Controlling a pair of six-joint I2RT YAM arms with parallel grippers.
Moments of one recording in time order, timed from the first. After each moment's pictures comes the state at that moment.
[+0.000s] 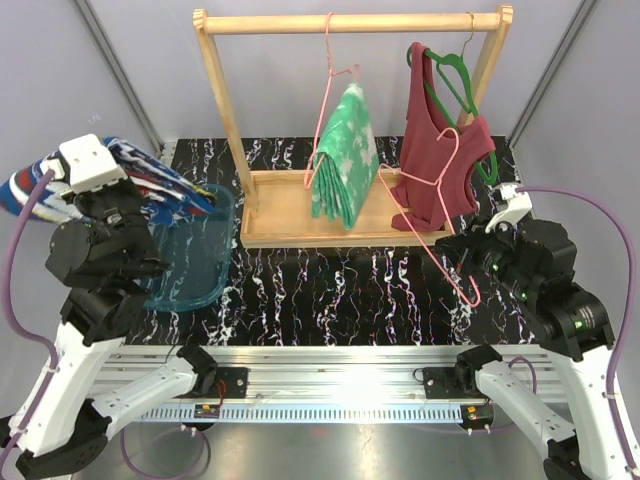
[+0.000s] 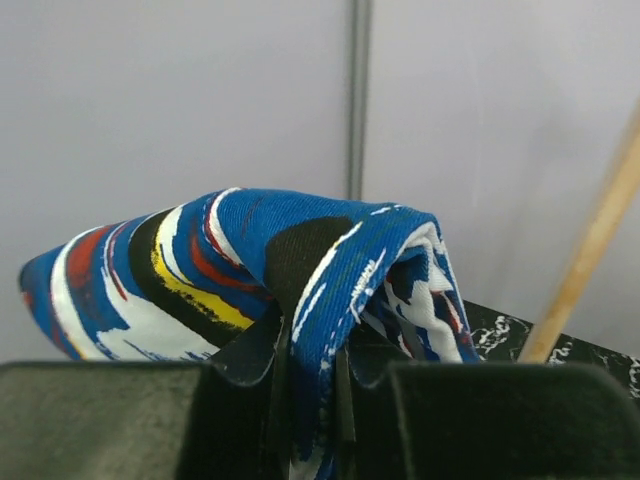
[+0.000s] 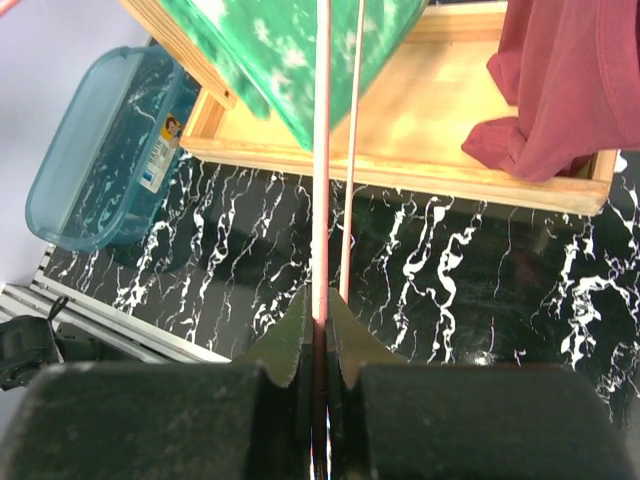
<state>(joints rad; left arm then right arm) -0.66 0.81 1.37 -0.09 -1.09 0.45 0.34 0.70 1.21 -0.87 -0.15 0.35</state>
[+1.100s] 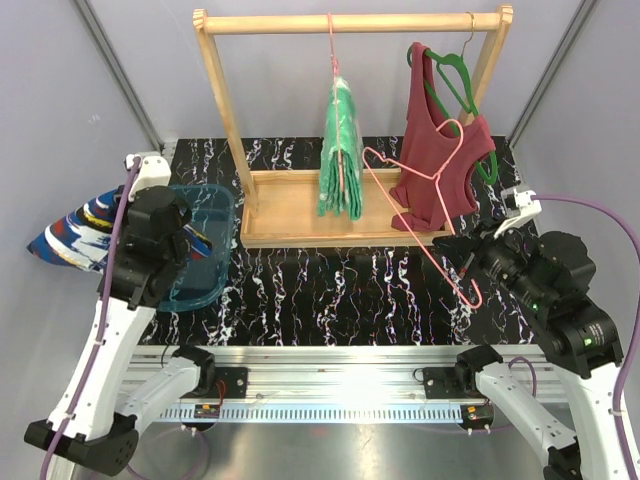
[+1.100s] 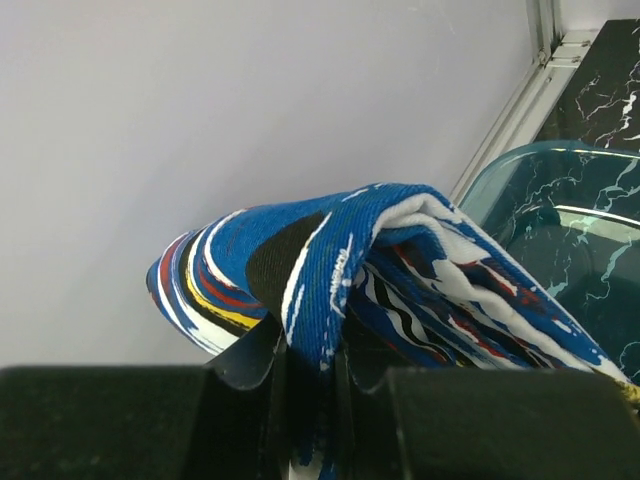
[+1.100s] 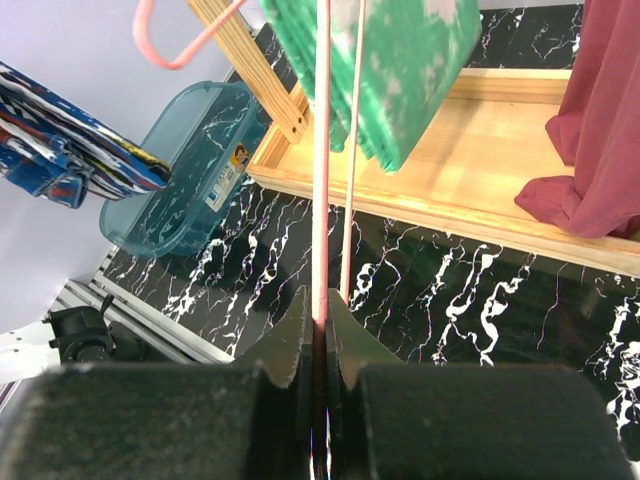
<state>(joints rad) -0.30 0.86 1.17 -0.60 -1.06 0.27 0.34 0.63 1.20 -0.77 -0.26 0.37</state>
